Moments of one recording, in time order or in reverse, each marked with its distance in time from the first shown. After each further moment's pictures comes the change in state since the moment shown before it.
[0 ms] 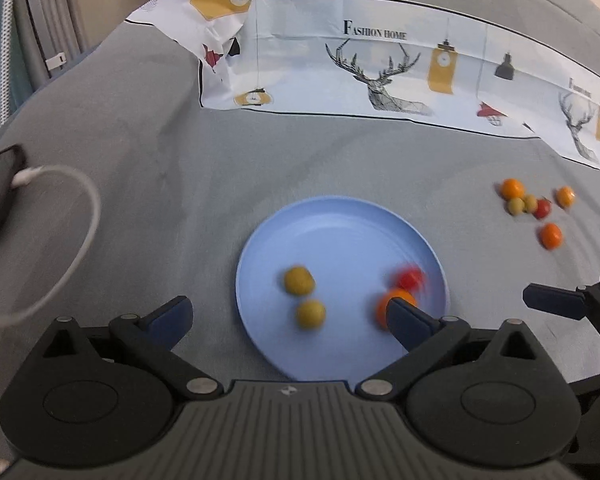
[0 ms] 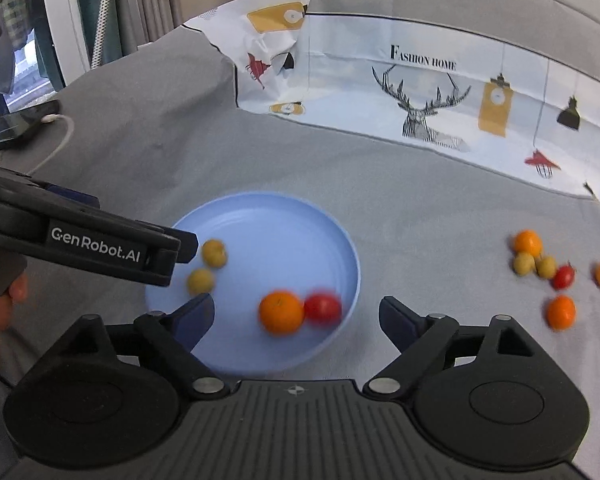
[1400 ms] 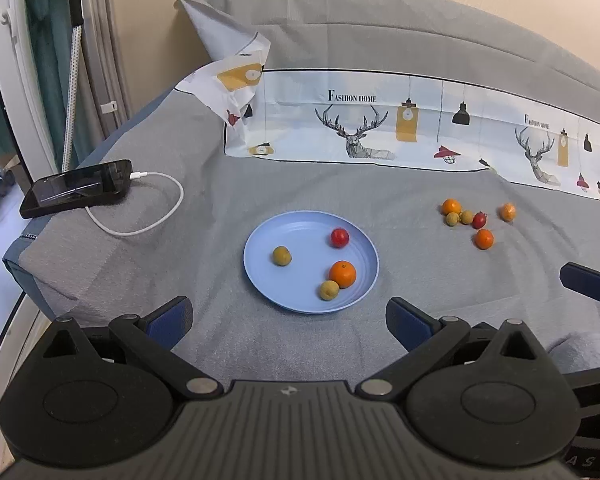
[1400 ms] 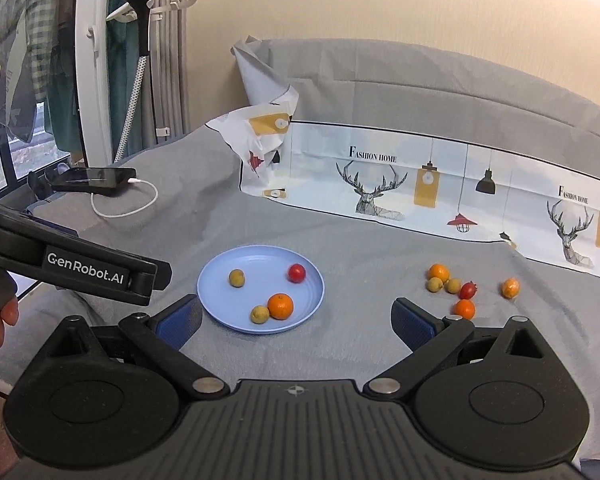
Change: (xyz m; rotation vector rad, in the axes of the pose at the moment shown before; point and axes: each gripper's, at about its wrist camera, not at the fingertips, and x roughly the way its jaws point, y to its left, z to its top) left arm -0.173 -0.039 -0.086 -0.017 -0.187 0.042; right arm -0.197 0.033 -0.076 -0.021 -0.287 -0.101
